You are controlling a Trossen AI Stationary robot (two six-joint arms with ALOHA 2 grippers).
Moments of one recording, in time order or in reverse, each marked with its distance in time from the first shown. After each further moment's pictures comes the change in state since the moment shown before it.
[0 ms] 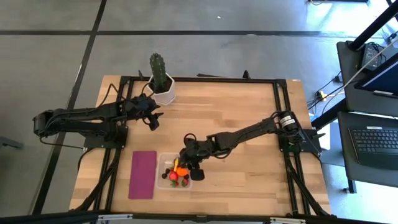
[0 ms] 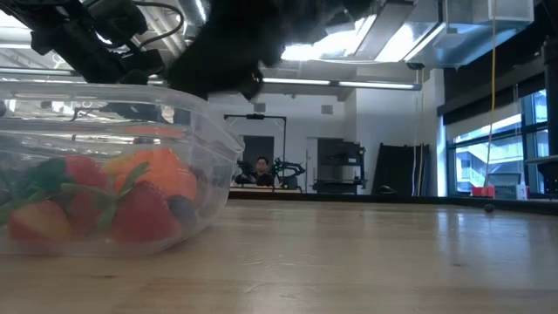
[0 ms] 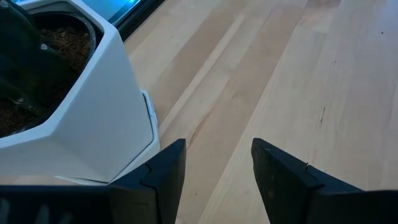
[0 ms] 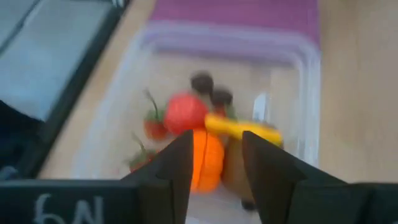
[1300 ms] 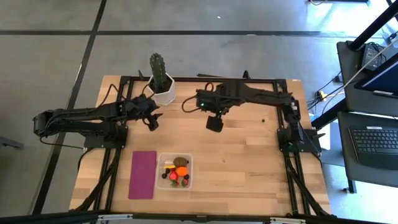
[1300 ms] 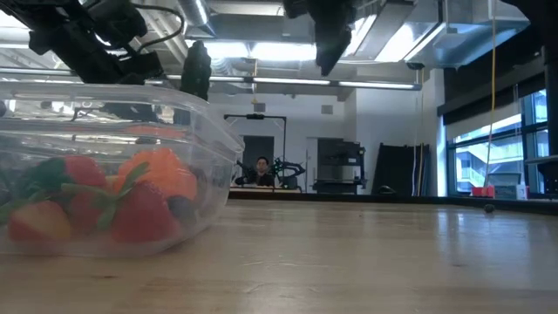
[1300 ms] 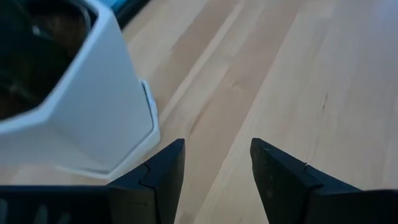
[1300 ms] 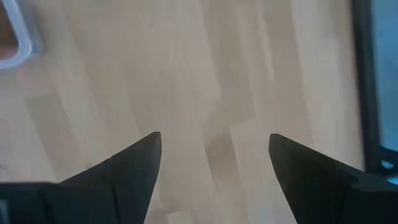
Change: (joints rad) left arm 0.000 0.000 0.000 -0.033 0.000 0.007; right arm -0.308 -0.063 0.626 -1.330 0.251 0.063
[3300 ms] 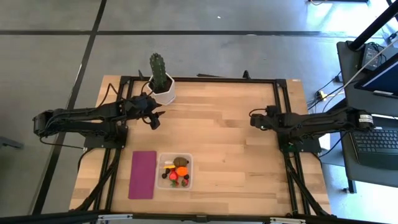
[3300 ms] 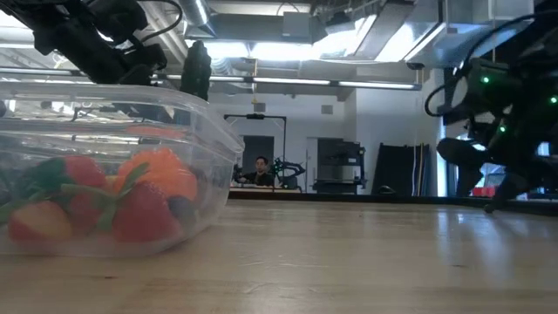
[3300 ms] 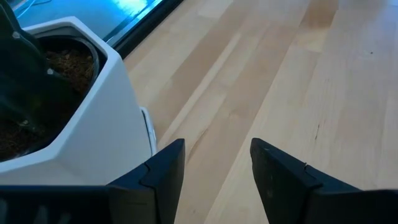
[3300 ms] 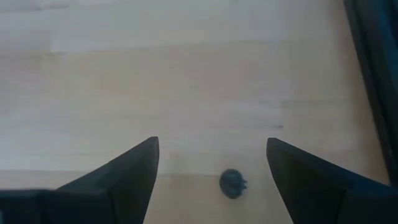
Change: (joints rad) left arm 0.000 0.000 0.000 0.090 -0.001 0.000; right arm -0.120 -1.062 -1.930 0.968 0.457 1.164
